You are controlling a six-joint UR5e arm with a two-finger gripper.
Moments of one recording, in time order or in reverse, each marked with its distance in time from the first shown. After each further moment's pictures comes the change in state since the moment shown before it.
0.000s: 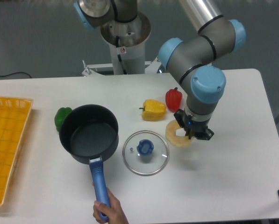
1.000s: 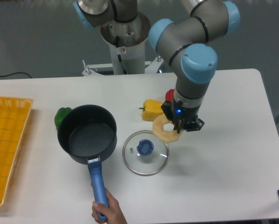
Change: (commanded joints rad) arm -0.034 0.141 -0.006 -0.069 -0.202 -0.186
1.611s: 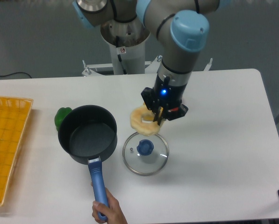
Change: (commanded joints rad) arm -0.057 0.088 0.003 -0.029 -0.098 -0.191
